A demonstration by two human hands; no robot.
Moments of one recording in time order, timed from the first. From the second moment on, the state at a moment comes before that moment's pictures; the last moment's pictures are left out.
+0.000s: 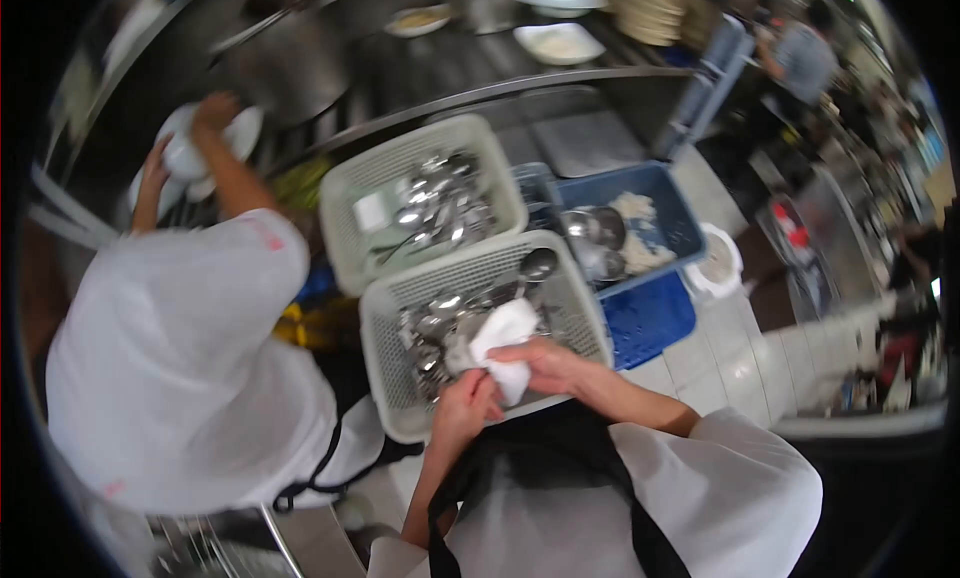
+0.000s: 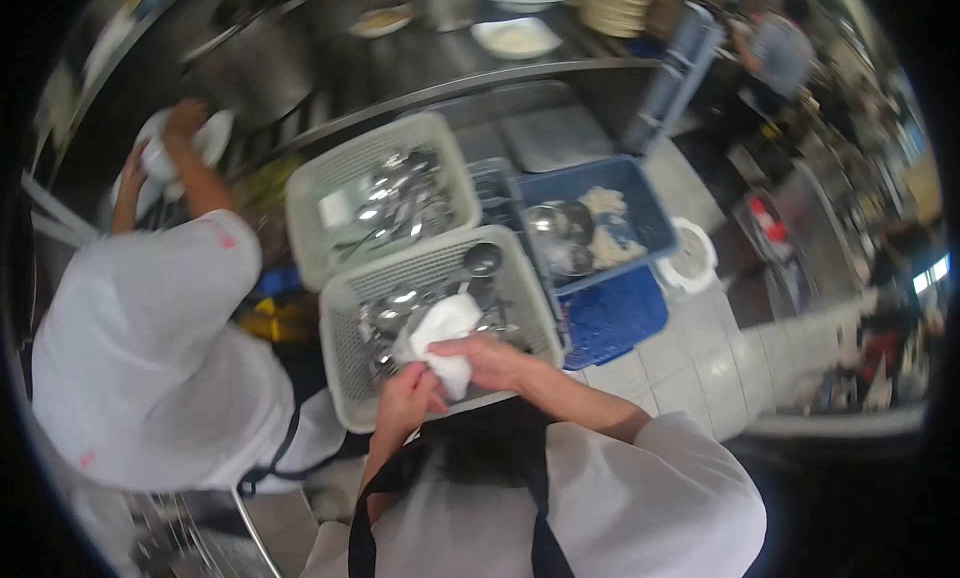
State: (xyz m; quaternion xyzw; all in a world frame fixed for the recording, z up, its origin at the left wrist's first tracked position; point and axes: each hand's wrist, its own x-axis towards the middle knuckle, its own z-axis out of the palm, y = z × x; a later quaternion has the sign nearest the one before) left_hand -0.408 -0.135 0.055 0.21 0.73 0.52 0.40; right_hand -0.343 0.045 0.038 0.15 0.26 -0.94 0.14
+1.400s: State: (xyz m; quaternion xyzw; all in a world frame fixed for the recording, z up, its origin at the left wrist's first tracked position) left_hand -0.523 0.034 -0.059 0.26 0.92 0.19 0.21; right_hand -0.147 0.163 -0.005 0.24 0.12 -0.92 -0.29
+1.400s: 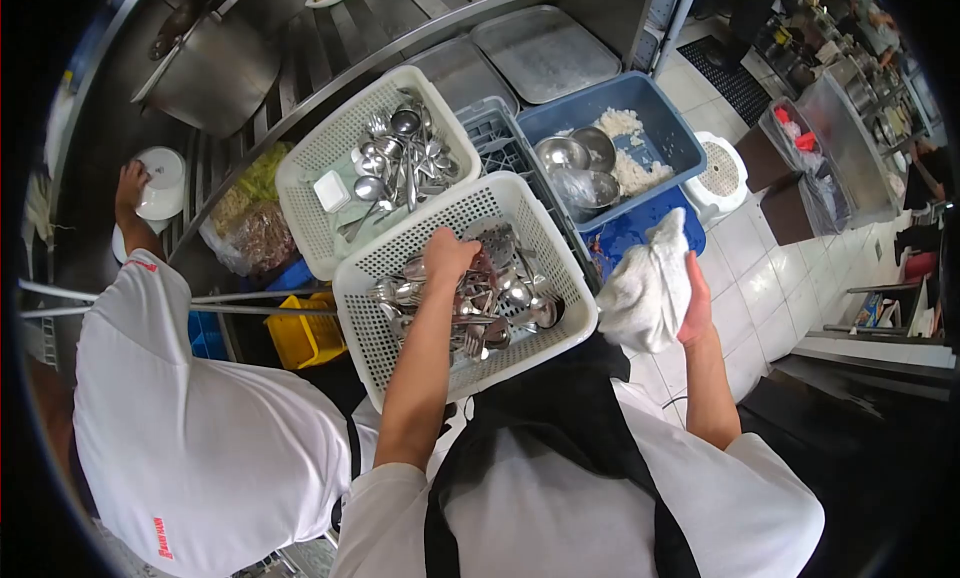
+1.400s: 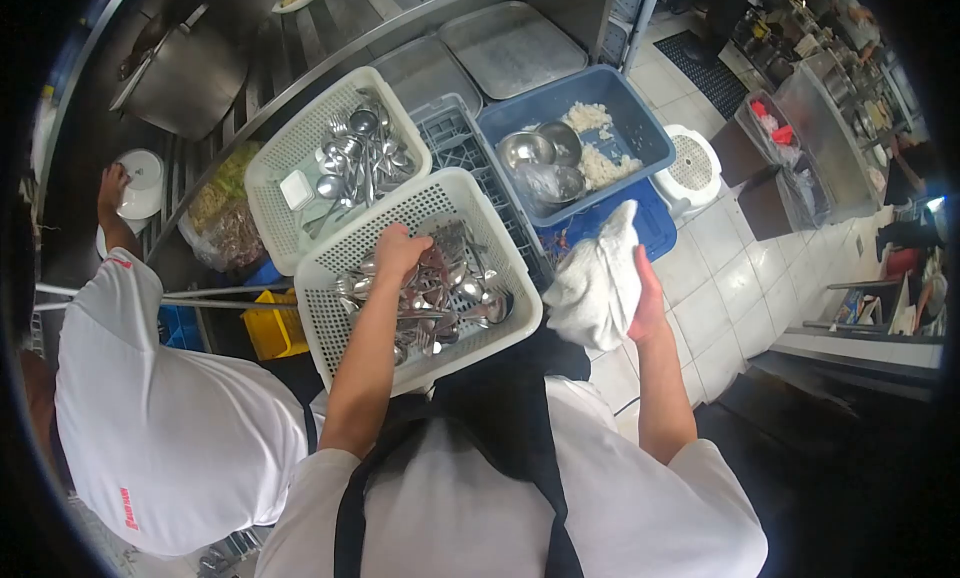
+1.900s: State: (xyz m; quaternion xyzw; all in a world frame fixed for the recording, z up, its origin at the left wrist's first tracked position) left_hand -0.504 -0.096 0.019 0.10 0.82 0.56 0.07; right_hand -0.213 0.227 0.029 0.15 0.26 -0.94 -0.14
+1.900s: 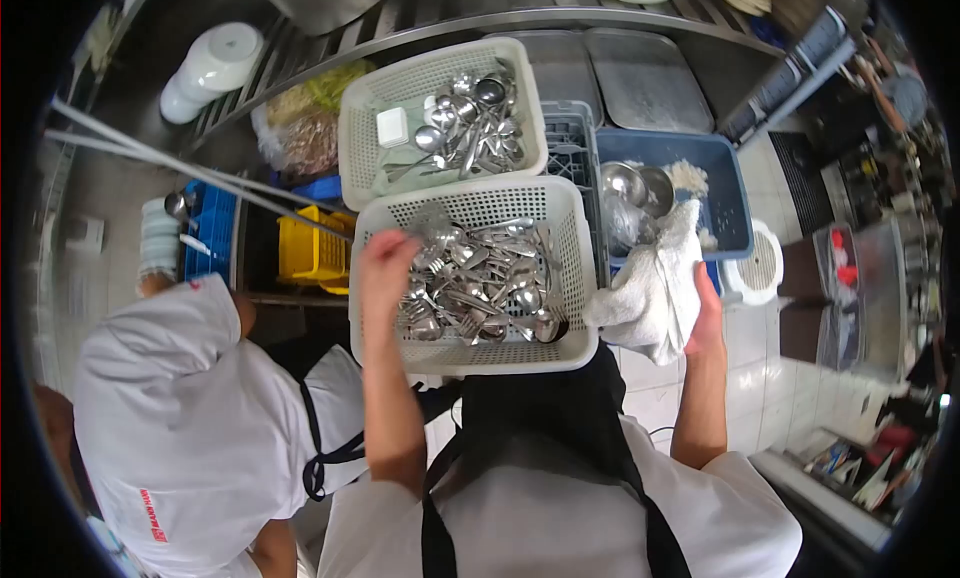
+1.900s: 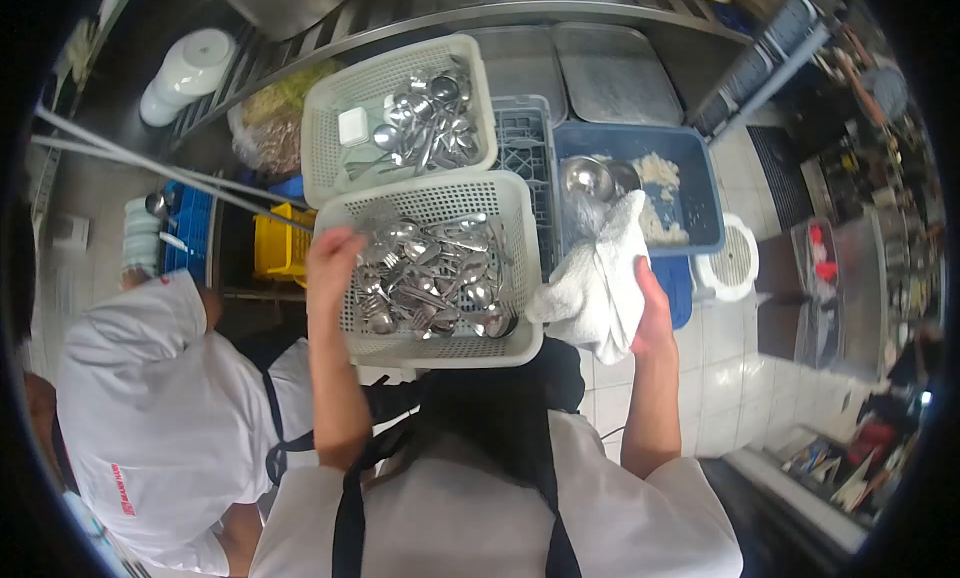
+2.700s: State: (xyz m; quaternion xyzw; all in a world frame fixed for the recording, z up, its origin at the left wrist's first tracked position) left_hand 0.124 -0.249 -0.244 -0.79 0.08 0.48 -0.38; right_hand -0.323 0.004 0.054 -0.10 0.45 -0.78 0.42
